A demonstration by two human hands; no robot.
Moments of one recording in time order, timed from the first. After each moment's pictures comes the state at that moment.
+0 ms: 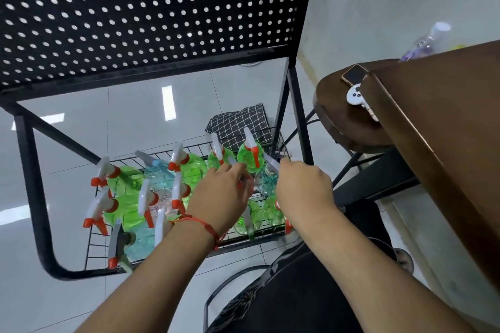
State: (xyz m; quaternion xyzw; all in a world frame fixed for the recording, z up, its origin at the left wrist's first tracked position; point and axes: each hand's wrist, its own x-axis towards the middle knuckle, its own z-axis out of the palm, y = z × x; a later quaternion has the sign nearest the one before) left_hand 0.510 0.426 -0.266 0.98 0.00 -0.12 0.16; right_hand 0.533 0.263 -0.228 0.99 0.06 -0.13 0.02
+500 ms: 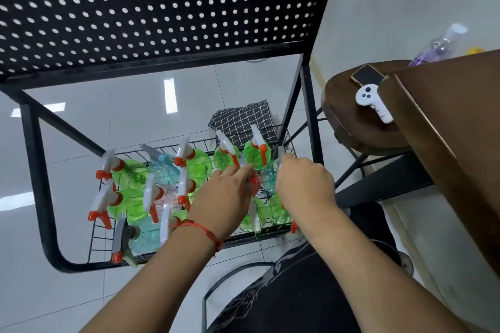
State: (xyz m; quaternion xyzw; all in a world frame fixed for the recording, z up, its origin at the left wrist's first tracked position) left_hand 0.501 0.438 -0.280 0.98 -0.02 -0.10 0.19; right_hand 0.542 0.272 -0.243 0.99 0.06 -0.08 -0.01
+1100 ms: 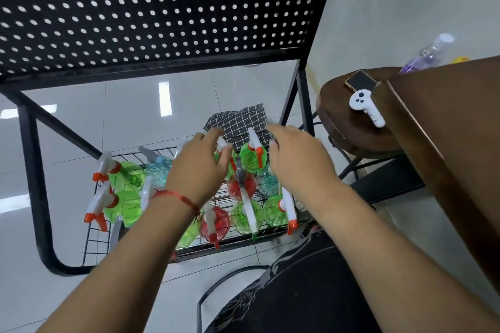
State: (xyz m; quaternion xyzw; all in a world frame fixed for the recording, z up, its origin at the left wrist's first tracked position) left_hand 0.541 0.472 -0.245 0.97 0.08 -0.04 0.25; right_hand 0.574 0.277 -0.209 0.98 0.14 -0.04 -0.13
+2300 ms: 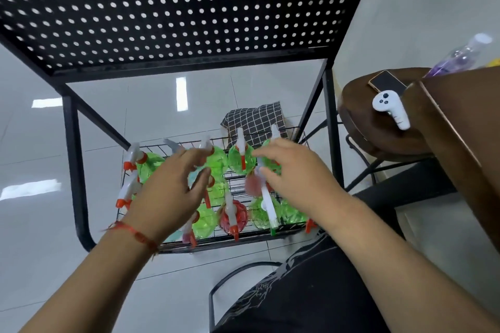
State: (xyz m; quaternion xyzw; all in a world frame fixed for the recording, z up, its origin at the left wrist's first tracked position) left_hand 0.467 0.536 -0.217 0.96 0.05 -0.02 0.28; right_hand 0.546 0.295 -0.214 0.92 0.26 -0.11 -0.28
